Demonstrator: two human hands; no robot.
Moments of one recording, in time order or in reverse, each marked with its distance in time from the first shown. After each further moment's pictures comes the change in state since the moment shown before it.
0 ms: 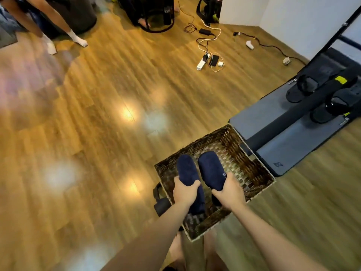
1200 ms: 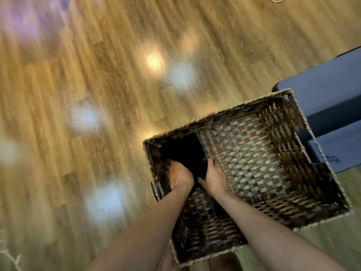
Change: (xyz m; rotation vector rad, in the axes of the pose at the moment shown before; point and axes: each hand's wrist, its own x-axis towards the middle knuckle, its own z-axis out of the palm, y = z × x) left_hand 0.184 -0.088 0.070 0.588 0.365 -0.271; right_hand 0.165 0.040 0.189 -0.232 -0.333 -0.287
